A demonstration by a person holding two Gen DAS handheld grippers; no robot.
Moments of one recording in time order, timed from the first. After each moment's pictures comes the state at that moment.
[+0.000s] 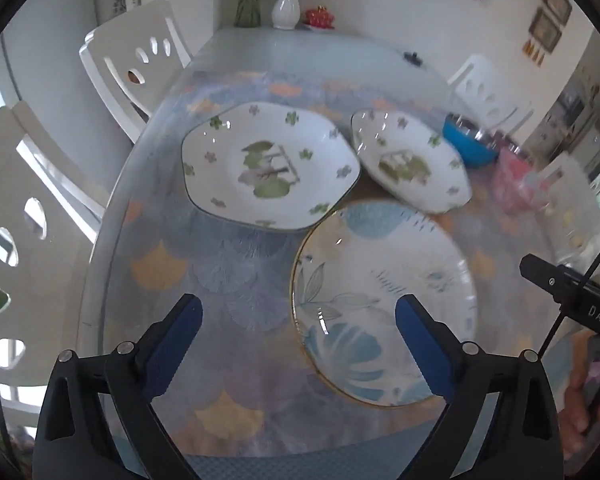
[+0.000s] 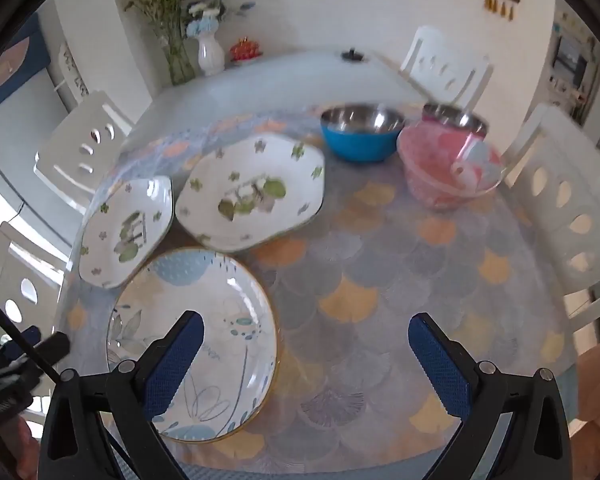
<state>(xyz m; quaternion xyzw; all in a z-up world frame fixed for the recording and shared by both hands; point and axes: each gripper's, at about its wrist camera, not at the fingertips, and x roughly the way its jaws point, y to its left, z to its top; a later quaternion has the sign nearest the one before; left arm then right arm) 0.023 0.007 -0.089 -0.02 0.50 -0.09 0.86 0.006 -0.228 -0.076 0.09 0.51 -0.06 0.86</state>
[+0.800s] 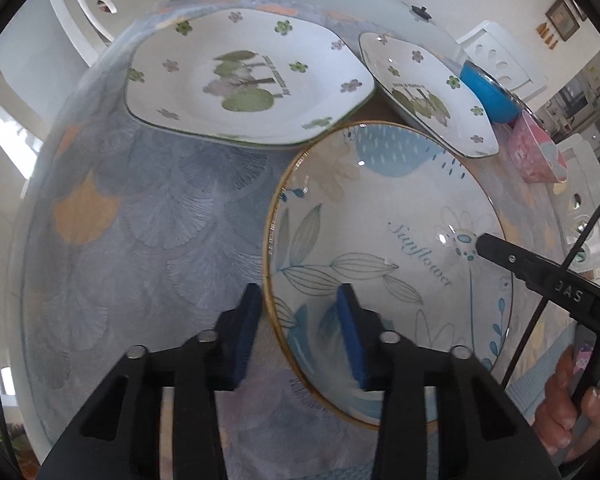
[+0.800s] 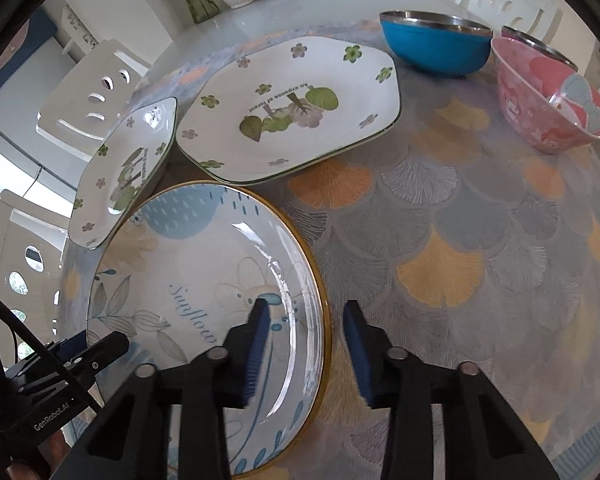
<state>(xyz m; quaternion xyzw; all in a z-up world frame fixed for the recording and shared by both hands) 0.047 0.000 -0.161 -0.07 0.58 -0.12 0.80 0.046 -0.216 -0.159 0.12 0.57 0.03 0.81</state>
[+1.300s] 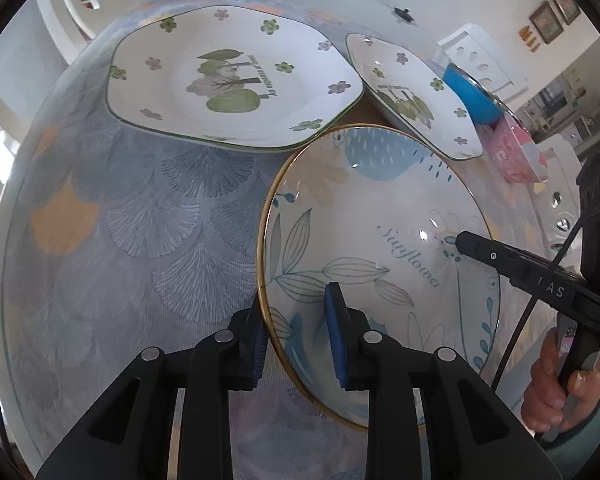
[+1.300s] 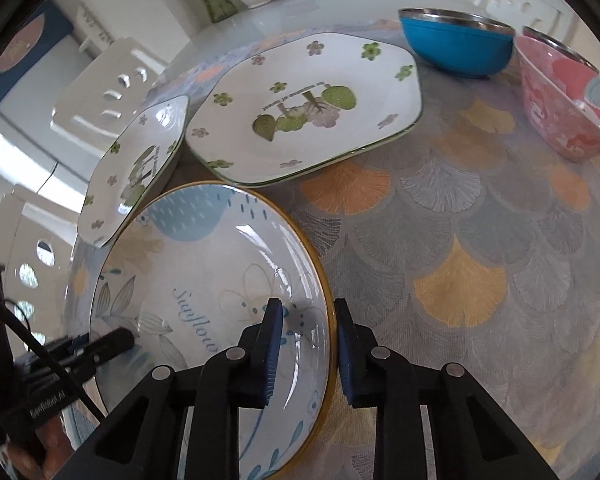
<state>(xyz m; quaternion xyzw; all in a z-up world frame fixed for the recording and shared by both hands) 0.055 0.008 -0.166 -0.08 0.57 -0.16 0.80 0.049 -0.216 -0.167 0.11 0.56 0.08 0.82</state>
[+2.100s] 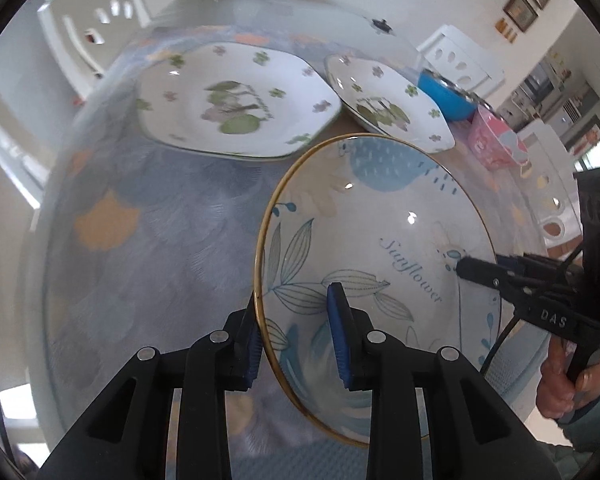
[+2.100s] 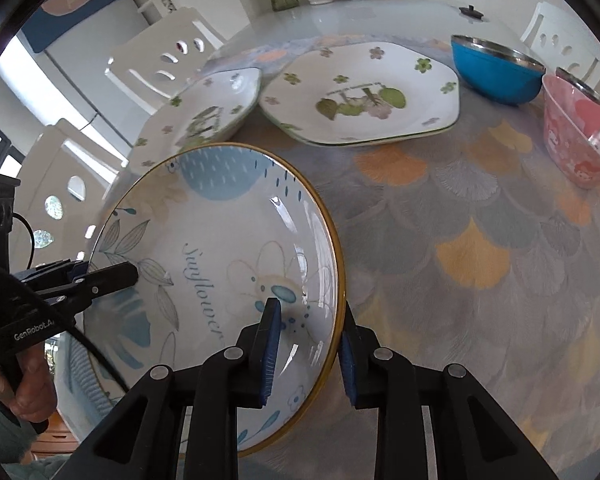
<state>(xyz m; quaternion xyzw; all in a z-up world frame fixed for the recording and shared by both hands) 0.016 0.029 -0.128 -0.05 0.54 -0.16 0.83 0.004 -0.193 -0.142 0.06 0.55 0.14 0.82</state>
